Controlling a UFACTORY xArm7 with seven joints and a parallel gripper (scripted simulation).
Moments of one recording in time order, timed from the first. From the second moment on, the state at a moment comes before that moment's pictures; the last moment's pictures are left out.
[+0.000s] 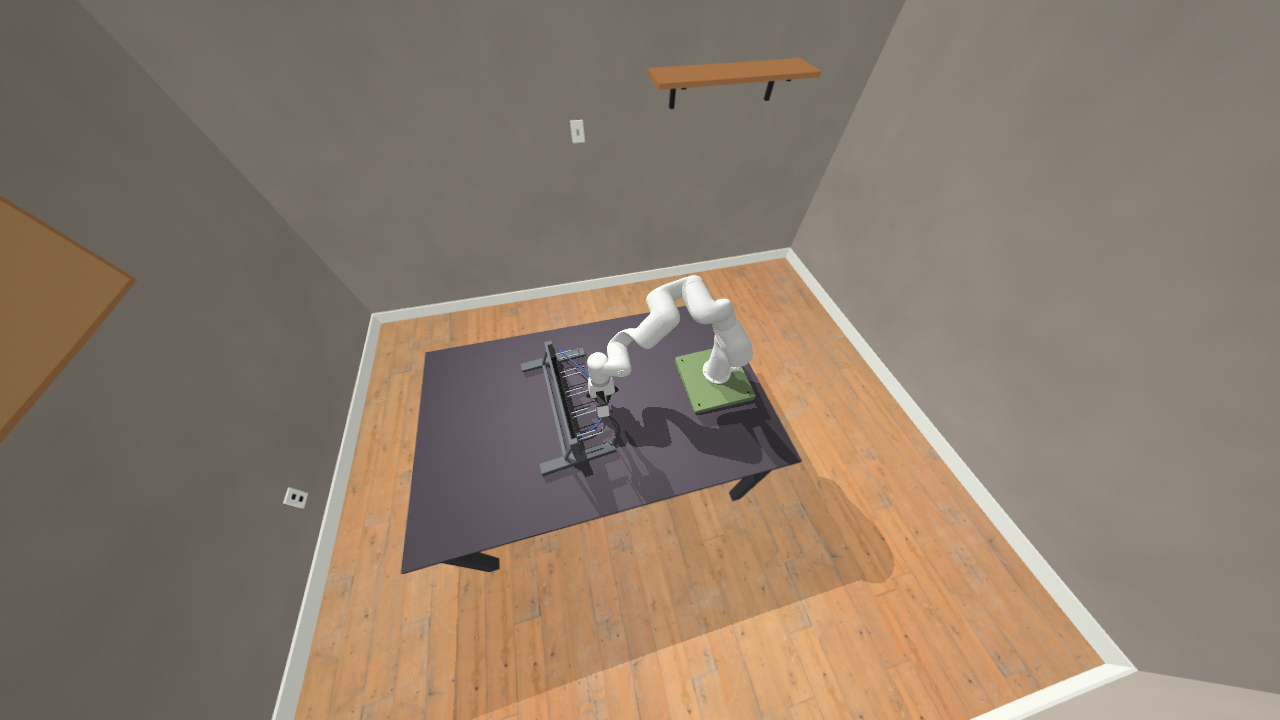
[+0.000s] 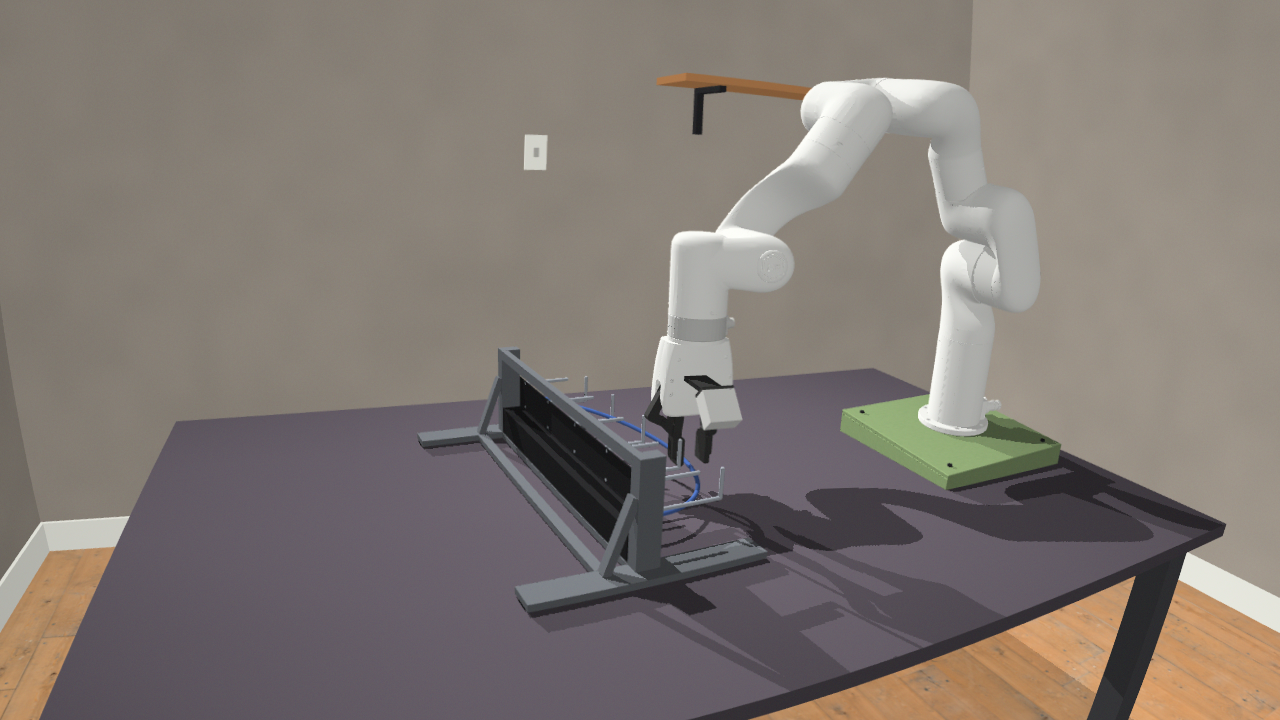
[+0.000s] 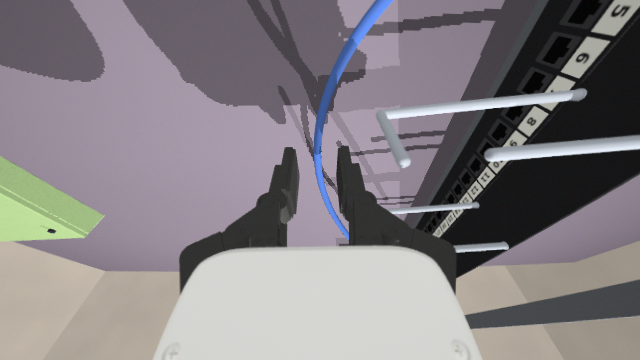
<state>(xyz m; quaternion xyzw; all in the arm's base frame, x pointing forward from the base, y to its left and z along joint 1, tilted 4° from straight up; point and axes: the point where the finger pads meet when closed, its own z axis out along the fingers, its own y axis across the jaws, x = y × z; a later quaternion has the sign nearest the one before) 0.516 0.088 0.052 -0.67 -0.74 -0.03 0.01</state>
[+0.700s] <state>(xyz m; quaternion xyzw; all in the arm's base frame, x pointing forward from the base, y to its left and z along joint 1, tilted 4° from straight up) 0.516 0.089 0.046 -0.67 -0.74 -0.03 0.01</state>
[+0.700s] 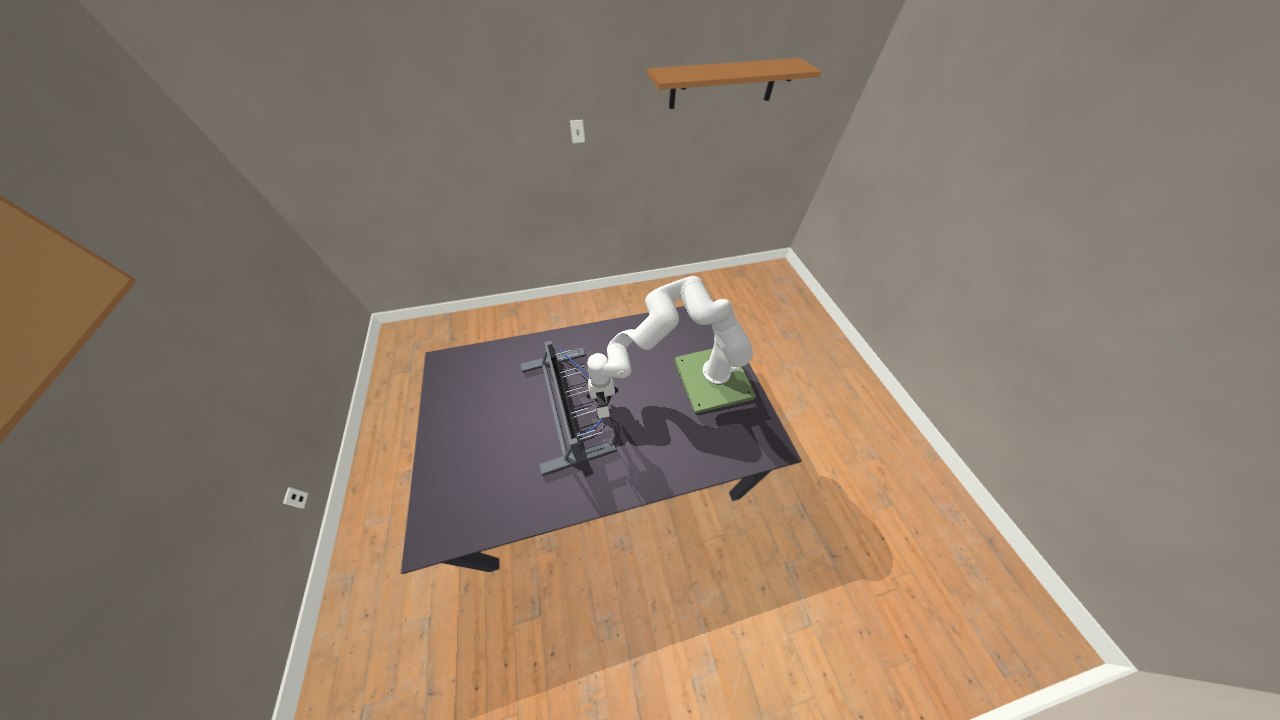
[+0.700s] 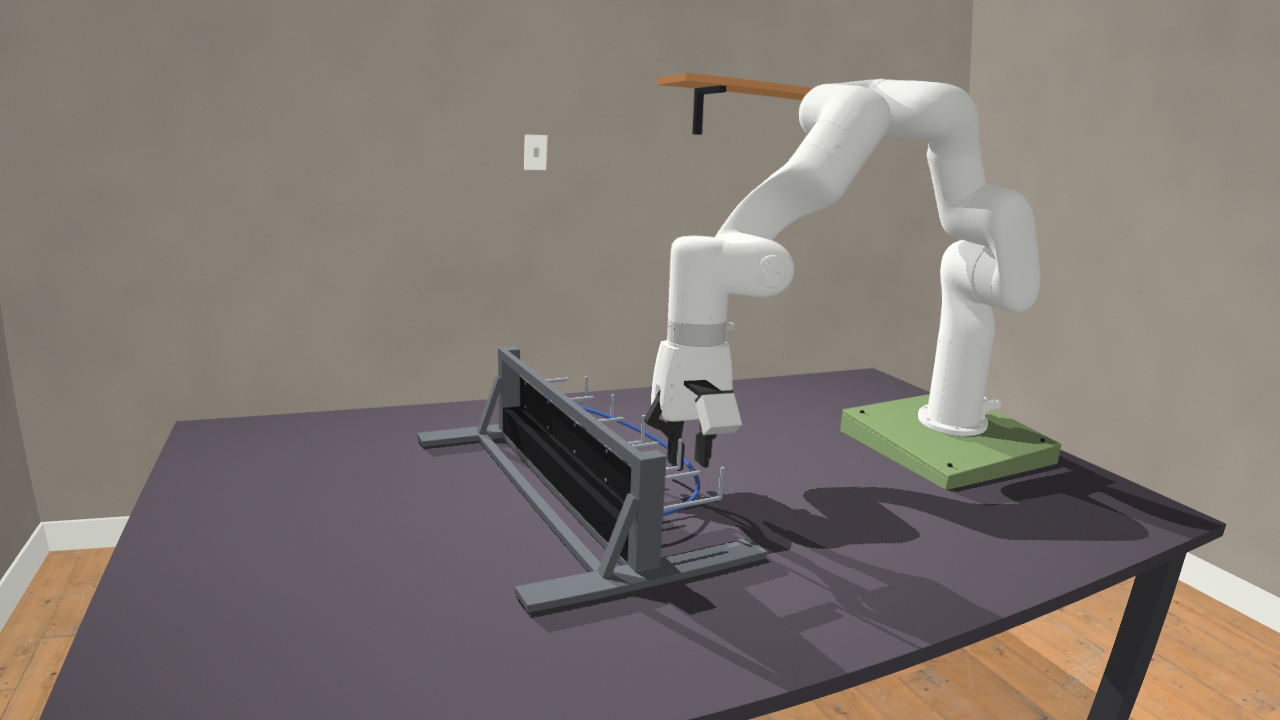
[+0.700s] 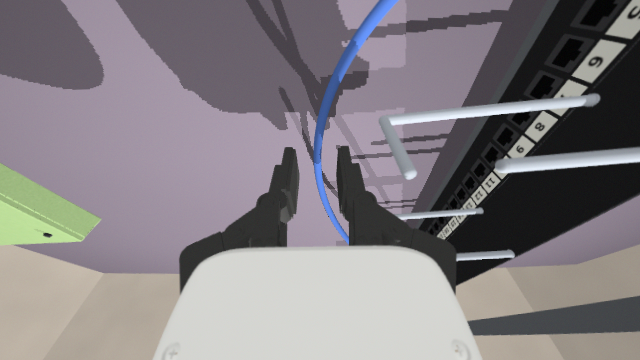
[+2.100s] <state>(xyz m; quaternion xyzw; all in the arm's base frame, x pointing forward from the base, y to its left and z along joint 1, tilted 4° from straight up) 0.516 0.089 0.032 -0.67 -0.74 -0.03 0.01</state>
